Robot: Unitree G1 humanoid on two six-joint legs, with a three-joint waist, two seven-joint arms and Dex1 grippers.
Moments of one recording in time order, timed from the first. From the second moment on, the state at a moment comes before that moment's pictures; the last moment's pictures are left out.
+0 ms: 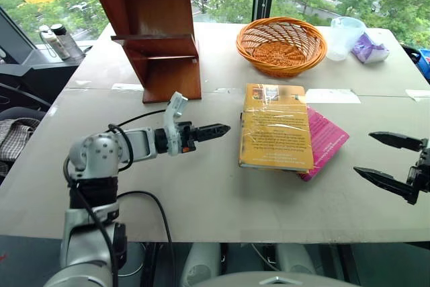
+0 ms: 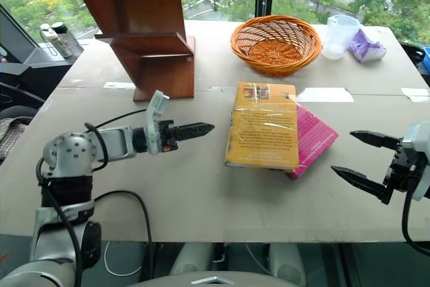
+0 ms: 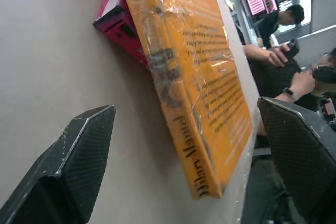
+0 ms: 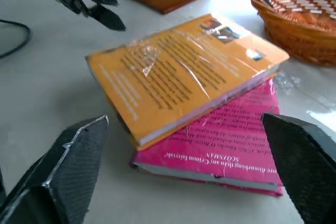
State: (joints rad) left arm -0.67 0.50 0.21 0.21 -1.09 1.42 -0.46; right arm 0.27 -0.83 -0.73 -0.53 0.77 0.55 1.14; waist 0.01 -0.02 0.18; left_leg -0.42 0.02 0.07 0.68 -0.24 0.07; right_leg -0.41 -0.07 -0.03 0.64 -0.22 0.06
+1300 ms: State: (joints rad) left arm -0.87 0.71 -0.04 -0.14 -0.52 0.89 -1.07; right arm 0.15 -0.73 -0.58 -0.58 0.91 0.49 0.89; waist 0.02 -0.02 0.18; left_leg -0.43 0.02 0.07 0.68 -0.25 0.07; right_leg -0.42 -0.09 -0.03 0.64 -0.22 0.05
